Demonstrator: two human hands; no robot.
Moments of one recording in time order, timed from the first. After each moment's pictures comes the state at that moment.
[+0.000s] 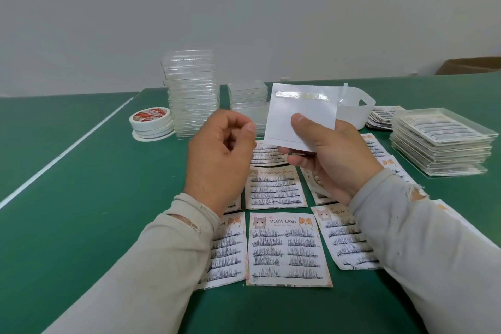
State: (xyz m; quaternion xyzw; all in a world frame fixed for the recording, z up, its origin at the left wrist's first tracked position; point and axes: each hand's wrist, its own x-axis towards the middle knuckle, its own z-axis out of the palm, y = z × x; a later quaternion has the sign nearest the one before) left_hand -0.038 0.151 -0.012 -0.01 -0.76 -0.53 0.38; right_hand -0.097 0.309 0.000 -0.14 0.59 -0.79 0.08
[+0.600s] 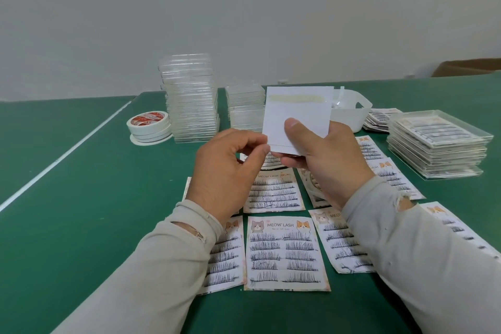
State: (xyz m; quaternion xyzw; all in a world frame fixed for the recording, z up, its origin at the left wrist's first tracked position) left_hand -0.040 0.154 -0.018 -0.04 -0.82 -0.44 0.37; right_hand -0.094 0.303 -0.002 -0.16 0.64 -0.75 0.00
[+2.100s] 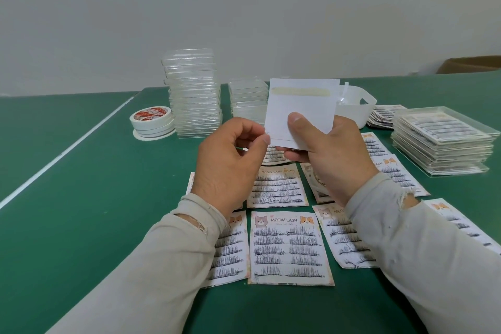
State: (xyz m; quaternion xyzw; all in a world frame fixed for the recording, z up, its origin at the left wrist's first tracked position) left_hand -0.041 0.156 -0.018 -0.01 -0.79 -0.50 0.35; right_hand -0.095 0.301 -0.006 -0.20 0.64 -0.74 -0.04
